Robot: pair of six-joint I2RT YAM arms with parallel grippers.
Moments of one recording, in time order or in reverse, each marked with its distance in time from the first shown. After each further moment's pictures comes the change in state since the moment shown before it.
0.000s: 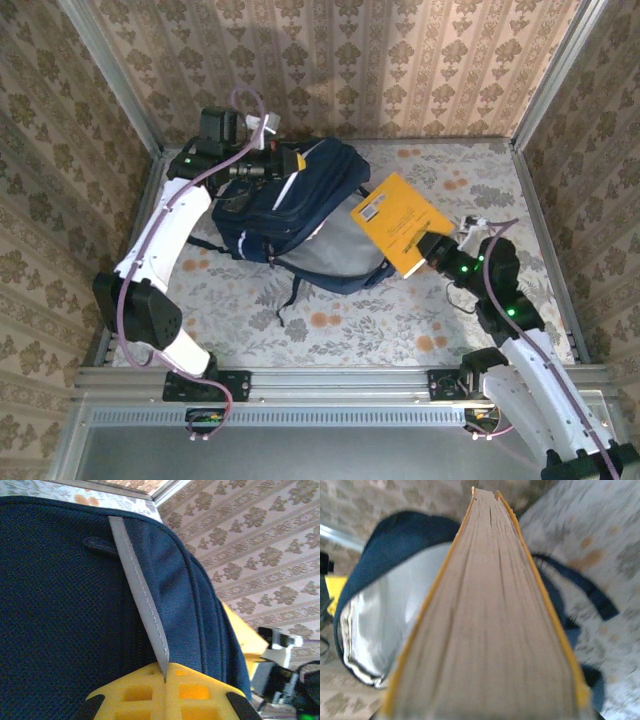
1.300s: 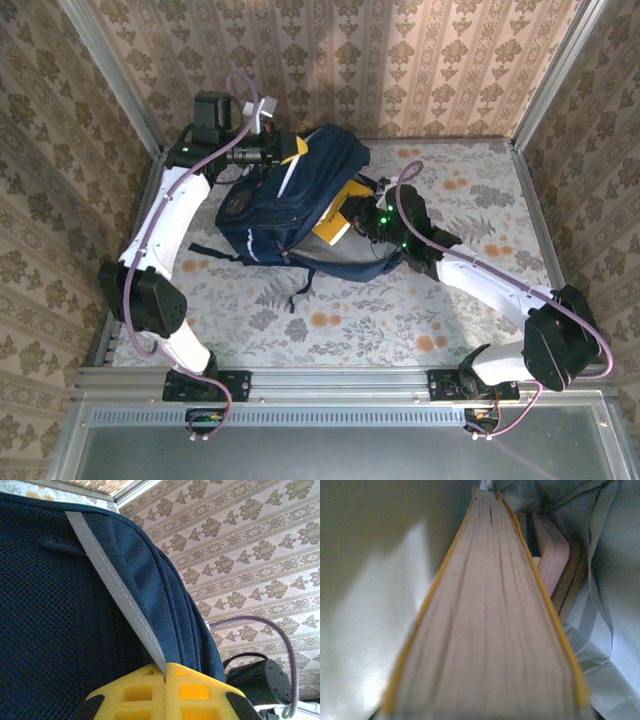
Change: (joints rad) left arm 0.039 0.079 0.121 0.063 0.162 -0.145; right arm 0.360 0.742 0.414 0.262 0.194 0.244
